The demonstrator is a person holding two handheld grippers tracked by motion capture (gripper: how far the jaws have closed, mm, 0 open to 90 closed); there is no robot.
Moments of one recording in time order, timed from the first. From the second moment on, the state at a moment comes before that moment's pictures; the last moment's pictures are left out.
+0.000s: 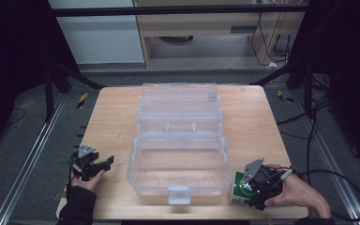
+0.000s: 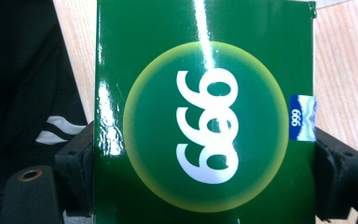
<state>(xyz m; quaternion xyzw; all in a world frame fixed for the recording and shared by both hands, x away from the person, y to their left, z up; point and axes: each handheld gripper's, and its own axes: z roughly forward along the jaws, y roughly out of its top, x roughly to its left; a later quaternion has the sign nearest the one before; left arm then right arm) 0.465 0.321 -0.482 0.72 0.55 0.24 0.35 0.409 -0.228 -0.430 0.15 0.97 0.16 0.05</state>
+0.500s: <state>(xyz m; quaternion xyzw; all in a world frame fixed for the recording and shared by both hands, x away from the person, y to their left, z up) 0.465 0.321 -0.482 0.72 0.55 0.24 0.35 0.399 -0.240 -0.394 0.17 0.97 0.18 0.07</state>
